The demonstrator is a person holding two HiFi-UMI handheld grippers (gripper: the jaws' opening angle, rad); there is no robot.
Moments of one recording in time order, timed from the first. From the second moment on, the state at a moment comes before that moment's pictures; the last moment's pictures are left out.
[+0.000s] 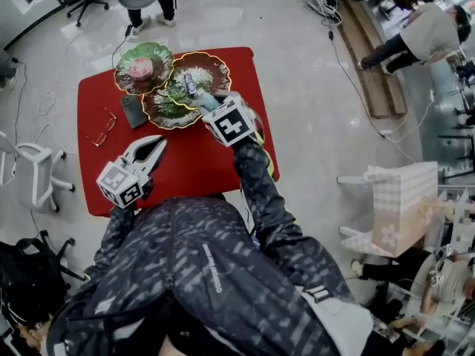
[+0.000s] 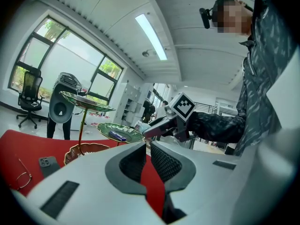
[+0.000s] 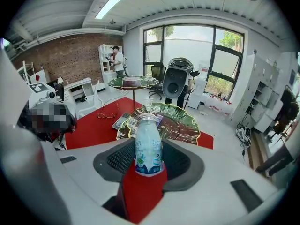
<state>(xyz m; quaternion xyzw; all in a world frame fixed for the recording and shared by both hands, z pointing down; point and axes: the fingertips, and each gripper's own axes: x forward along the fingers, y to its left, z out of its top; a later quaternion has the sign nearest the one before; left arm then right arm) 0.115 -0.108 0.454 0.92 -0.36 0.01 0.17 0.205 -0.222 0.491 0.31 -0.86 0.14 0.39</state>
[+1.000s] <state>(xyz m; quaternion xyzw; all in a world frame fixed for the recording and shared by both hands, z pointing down) 0.075 -0.102 0.477 0.89 -0.40 0.01 0.21 0.183 -0.309 0.521 0.32 -0.84 0.09 0.44</state>
